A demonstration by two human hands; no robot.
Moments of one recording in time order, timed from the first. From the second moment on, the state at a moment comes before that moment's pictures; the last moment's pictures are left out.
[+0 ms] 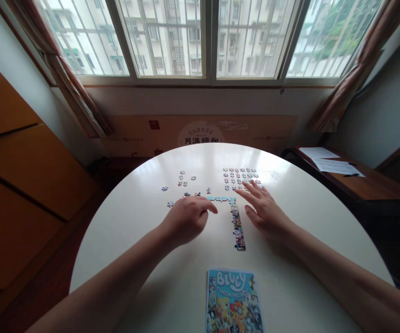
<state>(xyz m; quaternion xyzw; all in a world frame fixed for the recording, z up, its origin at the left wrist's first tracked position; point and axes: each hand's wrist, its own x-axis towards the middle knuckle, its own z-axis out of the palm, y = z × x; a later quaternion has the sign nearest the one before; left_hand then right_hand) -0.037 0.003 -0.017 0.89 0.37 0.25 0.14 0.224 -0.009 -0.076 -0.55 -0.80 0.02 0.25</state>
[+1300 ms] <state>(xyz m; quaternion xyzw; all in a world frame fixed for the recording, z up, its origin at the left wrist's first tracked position) -0.147 0.107 -0.046 0.62 0.70 0.35 0.09 0.254 0.001 -0.081 -0.55 -0.53 0.20 0.61</state>
